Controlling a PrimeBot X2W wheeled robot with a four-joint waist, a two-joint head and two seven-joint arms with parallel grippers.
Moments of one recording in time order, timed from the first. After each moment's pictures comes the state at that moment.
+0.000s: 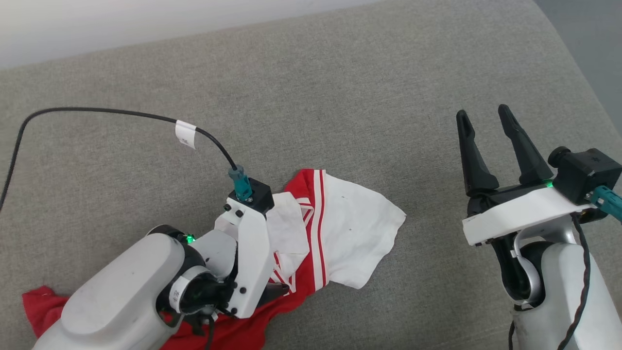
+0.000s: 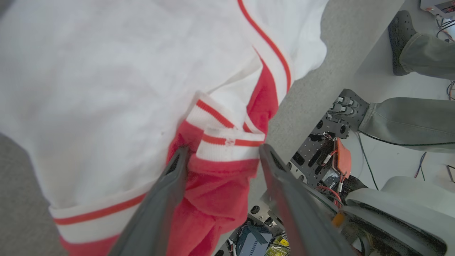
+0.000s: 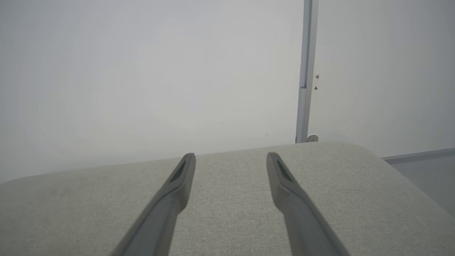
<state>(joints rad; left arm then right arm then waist) -0.62 0.55 -0.84 -0.01 -0.99 0.11 1.08 -0.31 -0.05 0.04 0.03 0.29 0.13 -0.02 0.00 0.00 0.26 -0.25</state>
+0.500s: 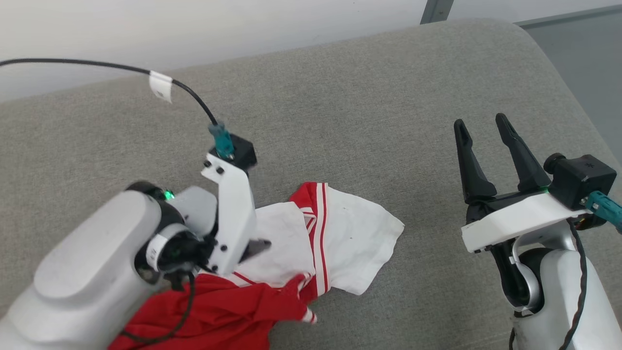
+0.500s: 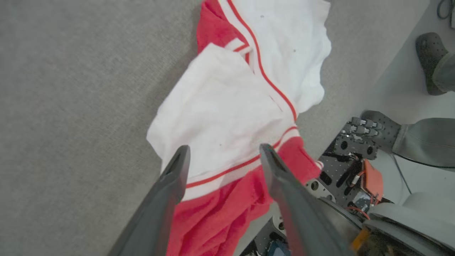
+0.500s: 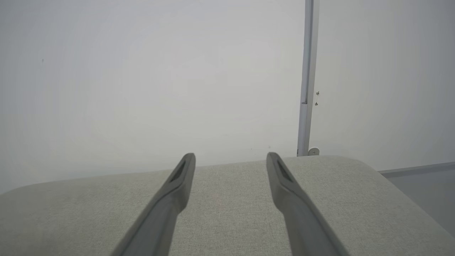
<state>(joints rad) -0.73 0.58 -0.80 0.04 -0.99 0.07 1.11 -0.29 -0.05 0.04 0.03 0.27 0.13 0.00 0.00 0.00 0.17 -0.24</state>
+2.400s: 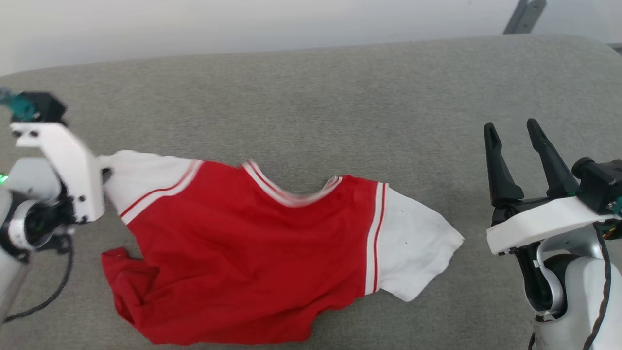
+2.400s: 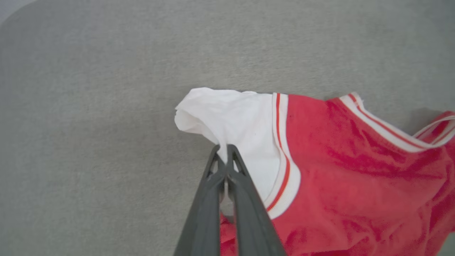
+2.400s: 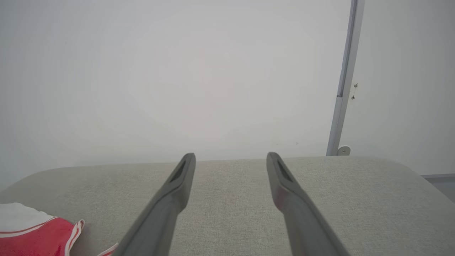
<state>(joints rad) -0.69 0.77 -0.56 0.31 -0.98 0.11 0.72 -0.26 -0.06 -0.04 -0.02 0.24 0.13 0.04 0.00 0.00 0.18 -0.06</state>
